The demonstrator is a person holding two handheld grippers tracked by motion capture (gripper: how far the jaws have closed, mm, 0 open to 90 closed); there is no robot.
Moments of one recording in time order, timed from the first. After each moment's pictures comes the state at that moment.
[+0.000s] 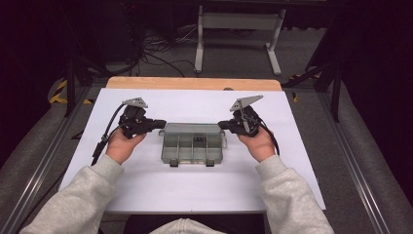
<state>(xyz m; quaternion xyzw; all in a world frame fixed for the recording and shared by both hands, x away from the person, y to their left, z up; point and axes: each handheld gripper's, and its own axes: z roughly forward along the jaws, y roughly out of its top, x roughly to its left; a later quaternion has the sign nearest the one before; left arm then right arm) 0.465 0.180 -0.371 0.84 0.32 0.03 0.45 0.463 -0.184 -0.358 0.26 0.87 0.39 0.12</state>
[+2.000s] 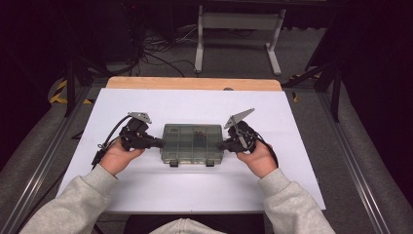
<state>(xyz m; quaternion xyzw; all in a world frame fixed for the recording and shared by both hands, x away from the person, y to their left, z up) 0.445 0.175 -0.390 0.88 0.28 -0.05 0.38 0.428 -0.172 -0.375 0.25 0.91 0.34 0.04</state>
